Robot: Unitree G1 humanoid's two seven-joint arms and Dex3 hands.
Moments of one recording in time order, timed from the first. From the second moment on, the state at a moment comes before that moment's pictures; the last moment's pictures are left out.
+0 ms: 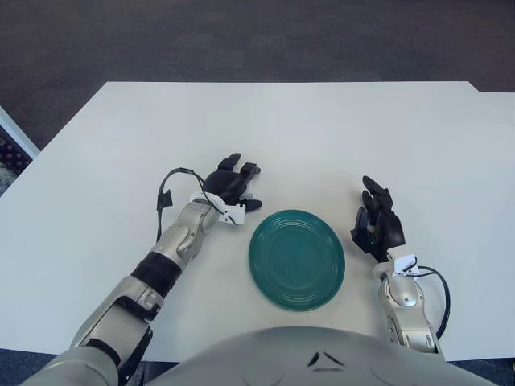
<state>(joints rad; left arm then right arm) -0.30 0.34 -0.46 0.38 0.85 -0.07 0.01 0.33 -0.03 0.00 -0.09 -0.12 -0.17 -0.10</state>
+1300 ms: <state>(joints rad) -0.20 0.20 -0.37 0.14 0.75 0.29 0.04 0.34 -0.06 -0.03 -0.09 -0.09 -0.20 -0.06</state>
